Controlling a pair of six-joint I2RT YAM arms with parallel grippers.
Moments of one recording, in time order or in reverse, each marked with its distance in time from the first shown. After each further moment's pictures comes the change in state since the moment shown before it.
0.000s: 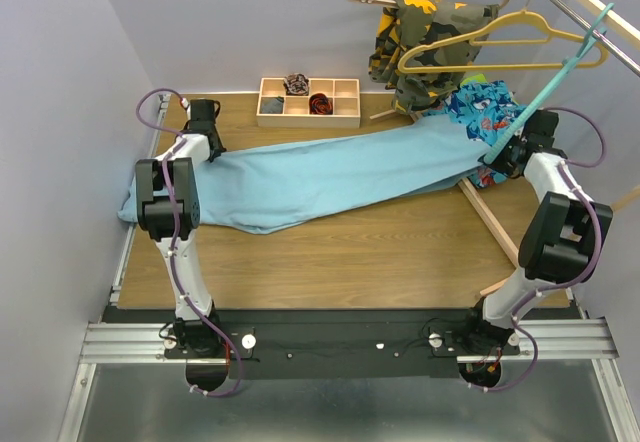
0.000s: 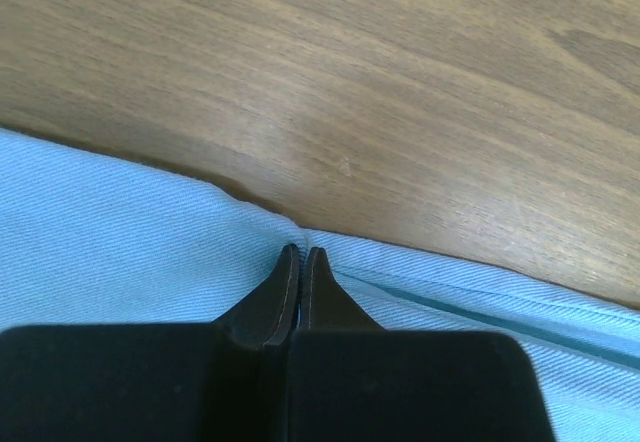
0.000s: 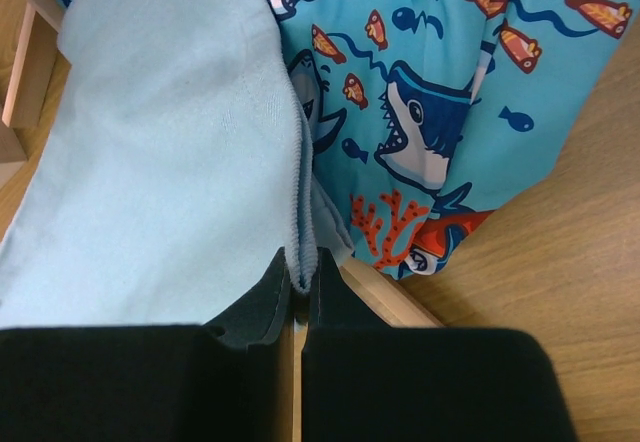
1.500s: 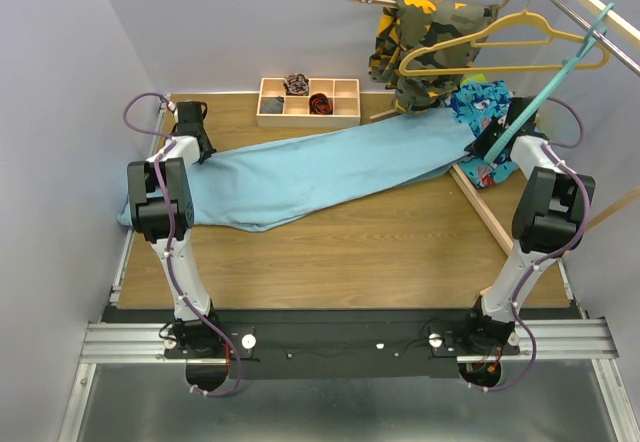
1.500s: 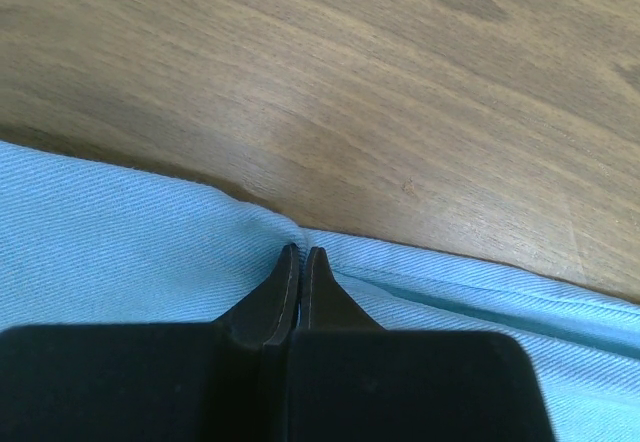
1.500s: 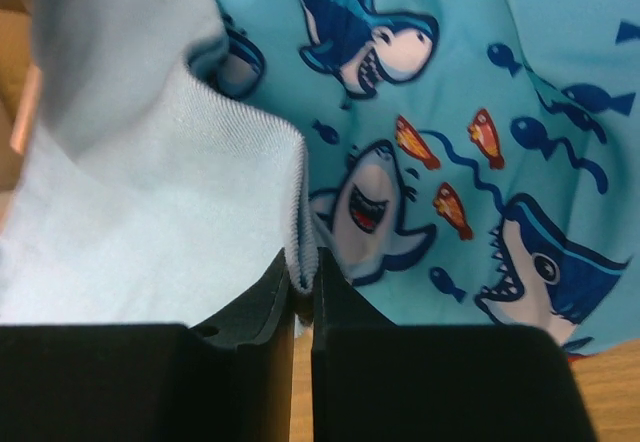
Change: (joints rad) left arm 0.068 -0.008 -0.021 0.021 0.037 -0.015; right arm 0.066 0.238 0.207 0.020 -0.021 0.023
